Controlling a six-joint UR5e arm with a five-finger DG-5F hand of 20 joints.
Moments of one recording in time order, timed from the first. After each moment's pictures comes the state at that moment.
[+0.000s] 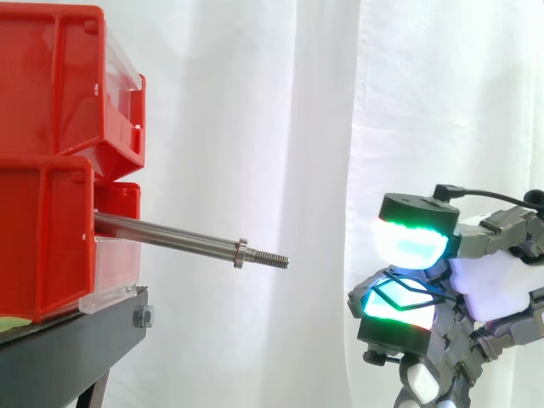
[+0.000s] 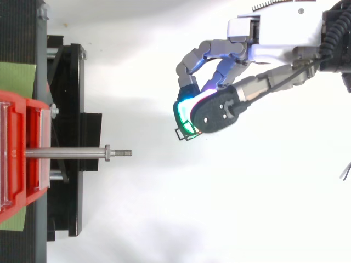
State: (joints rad) arm 0.02 -2.24 -1.22 -3.12 -1.61 -0.14
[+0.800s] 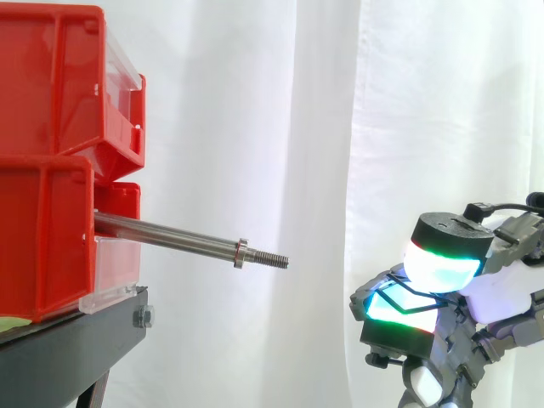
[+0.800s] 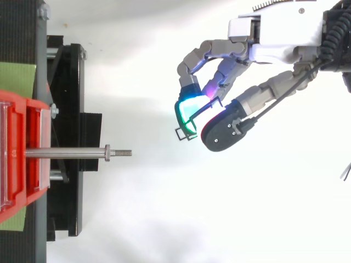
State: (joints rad) arm 0.02 -2.24 -1.22 -3.13 -1.61 -0.14
